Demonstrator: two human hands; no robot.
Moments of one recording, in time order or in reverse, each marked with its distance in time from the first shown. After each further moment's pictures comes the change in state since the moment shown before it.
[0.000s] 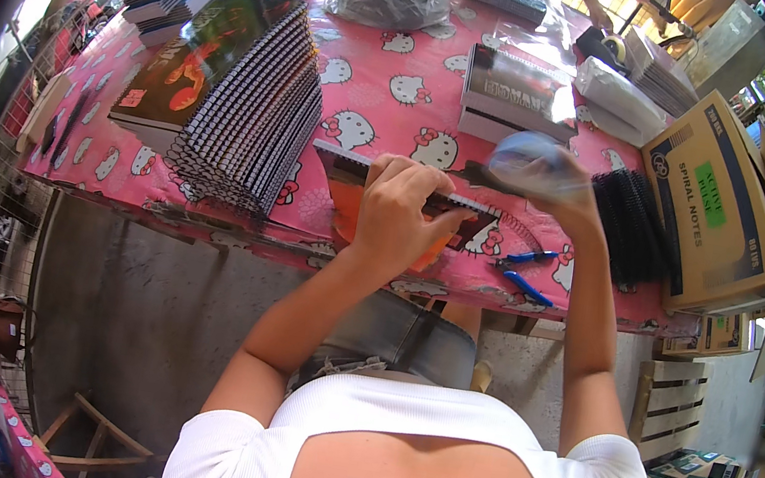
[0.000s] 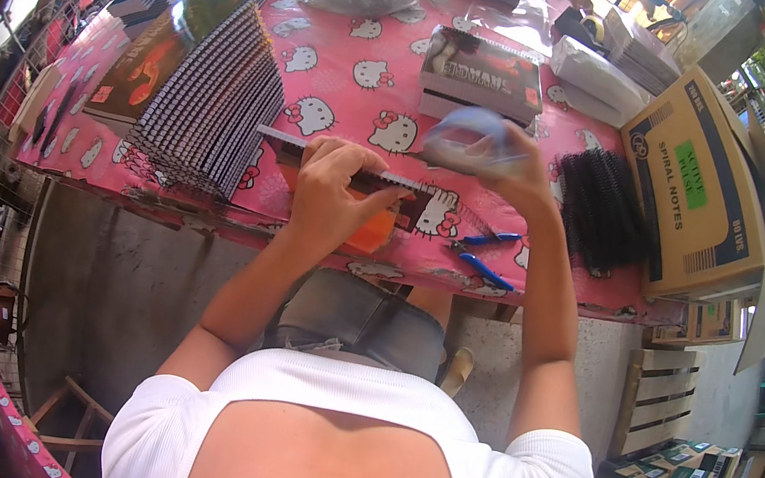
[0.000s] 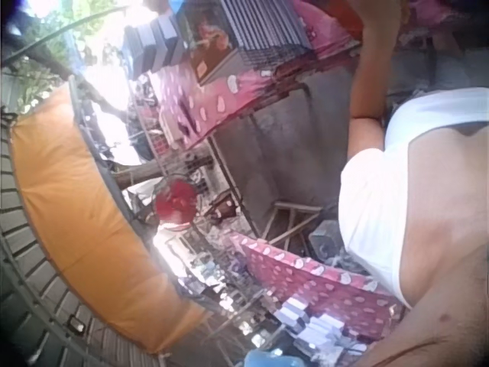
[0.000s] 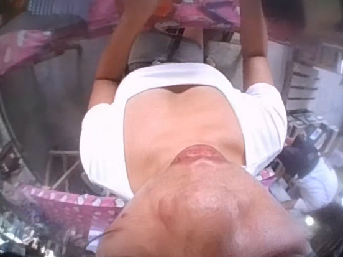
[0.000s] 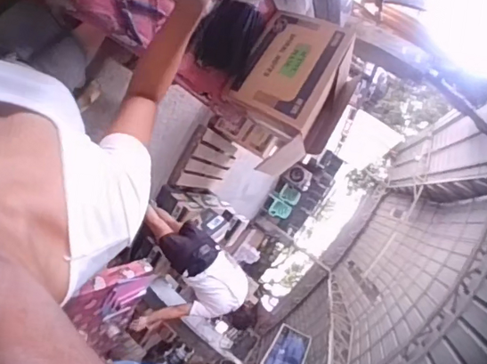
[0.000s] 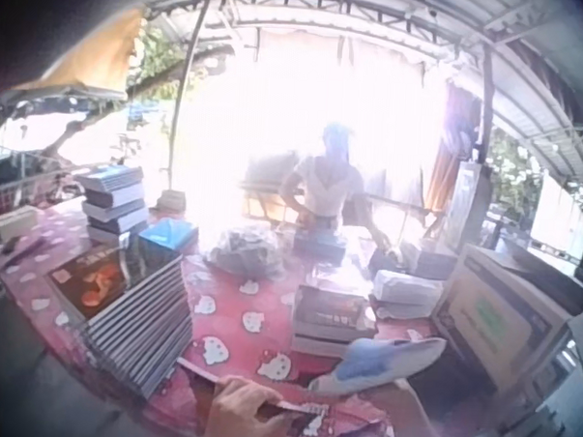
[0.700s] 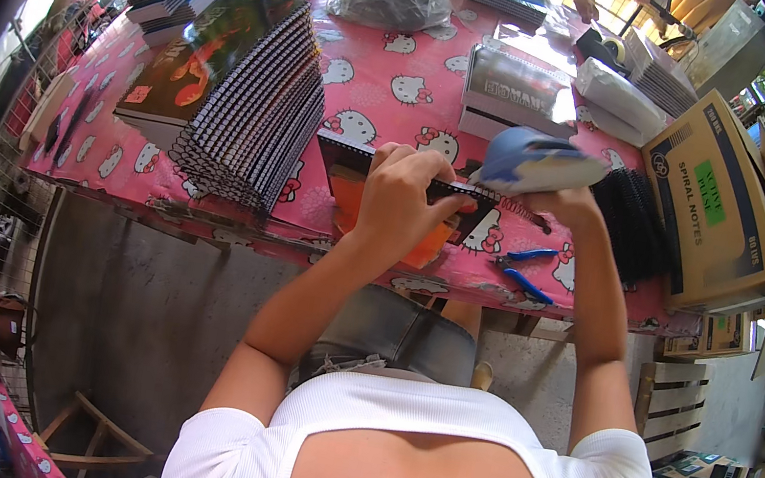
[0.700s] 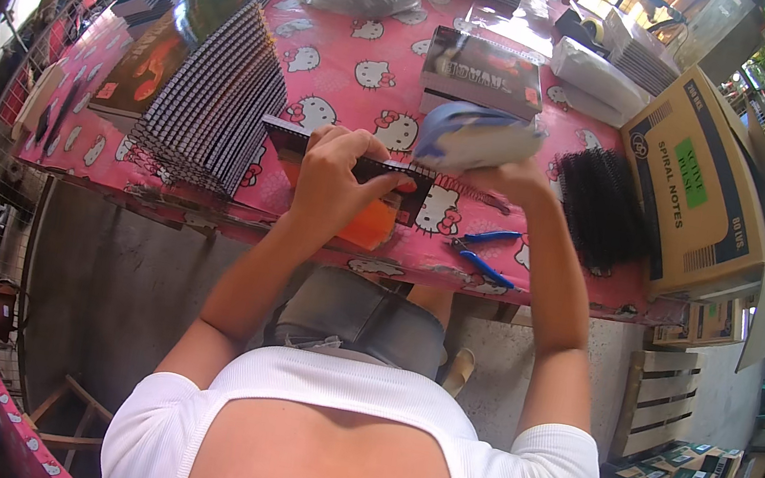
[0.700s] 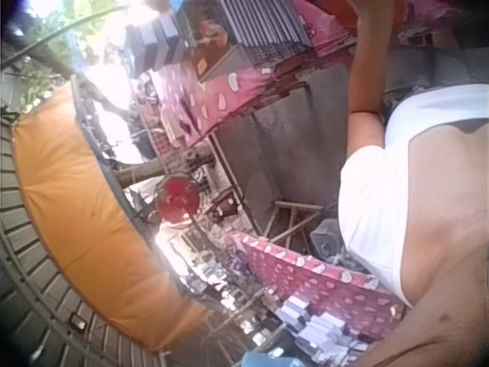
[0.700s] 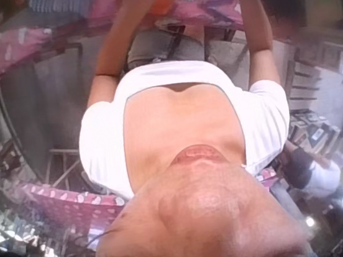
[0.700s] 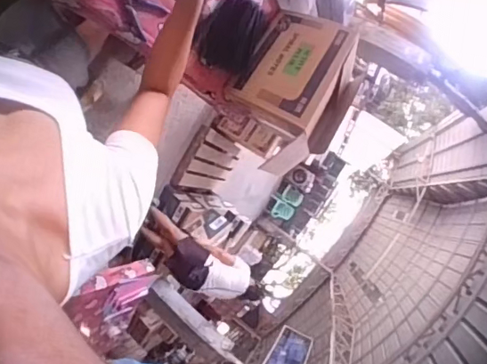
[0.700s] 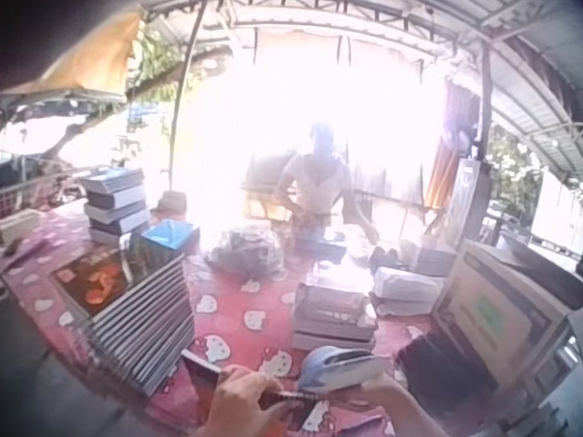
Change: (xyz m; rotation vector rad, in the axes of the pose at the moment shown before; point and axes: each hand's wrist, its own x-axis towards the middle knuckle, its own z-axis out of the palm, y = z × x) left_hand 0.009 -0.002 -0.001 0.027 -0.066 -0.046; right_hand 0.015 -0.015 0.003 -0.122 -0.185 0.052
